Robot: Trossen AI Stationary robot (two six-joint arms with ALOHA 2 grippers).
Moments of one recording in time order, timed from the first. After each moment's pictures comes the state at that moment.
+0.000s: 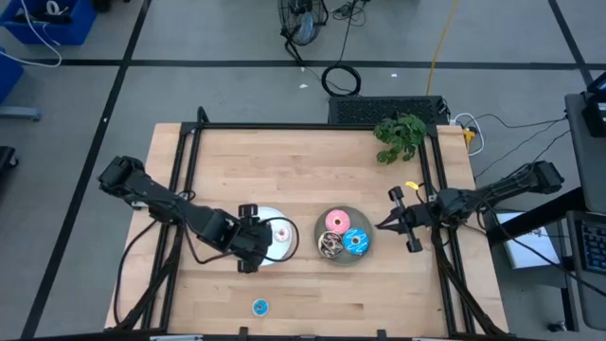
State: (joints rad) left arm -0.45 1.56 1.22 -0.93 -0.32 -0.40; right arm 0.28 0.51 0.08 0.52 -0.03 -0.12
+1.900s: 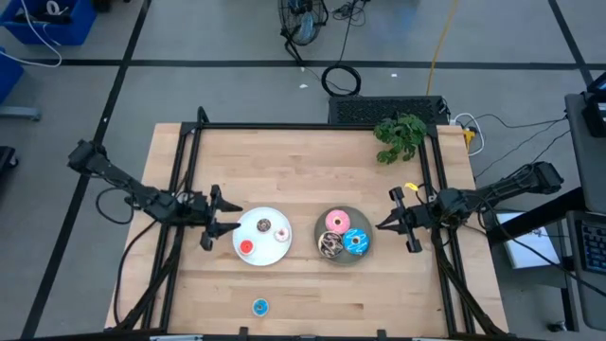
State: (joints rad) left arm -0.53 0.55 0.15 0.43 -0.50 -0.20; right arm 0.28 0.48 0.08 0.47 -0.03 -0.17
